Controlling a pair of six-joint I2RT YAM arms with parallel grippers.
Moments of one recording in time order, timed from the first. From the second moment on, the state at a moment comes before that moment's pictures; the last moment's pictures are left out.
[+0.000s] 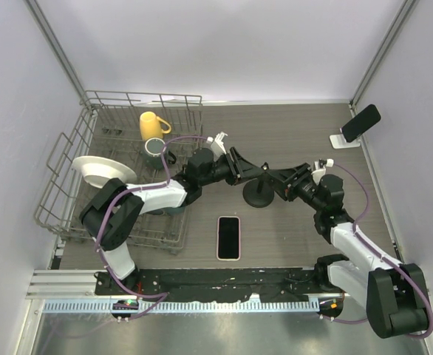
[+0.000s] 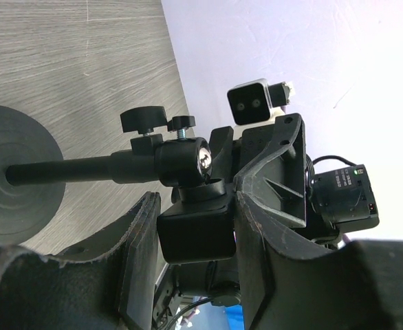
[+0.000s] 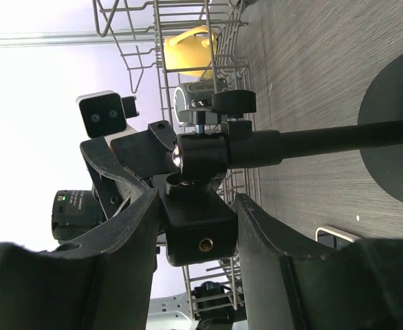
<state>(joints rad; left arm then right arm) -0.75 1.75 0.94 0.64 0.39 -1.17 0.16 0.97 0.30 0.50 -0.48 1.41</state>
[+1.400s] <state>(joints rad) -0.80 1.62 0.95 0.18 0.31 -0.92 0.09 0.89 0.45 0.16 -0.56 1.11</state>
